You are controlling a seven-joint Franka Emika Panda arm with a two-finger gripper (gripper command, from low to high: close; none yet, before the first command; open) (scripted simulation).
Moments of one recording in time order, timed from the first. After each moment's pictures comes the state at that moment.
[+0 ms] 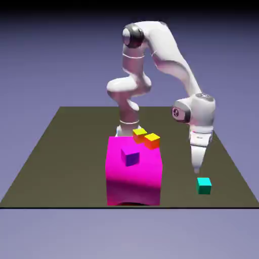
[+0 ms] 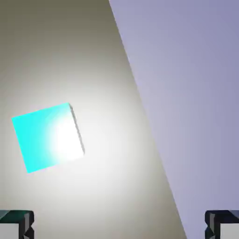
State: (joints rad) arm 0.53 0.34 0.07 -2.20 -0.17 2.55 0.11
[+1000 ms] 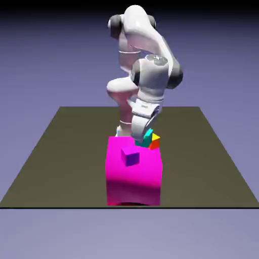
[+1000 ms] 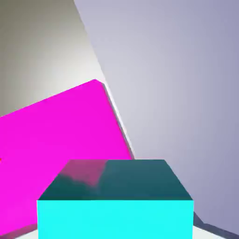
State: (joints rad) arm 0.47 -0.07 -0.42 -2.06 -0.12 1.95 -0.26
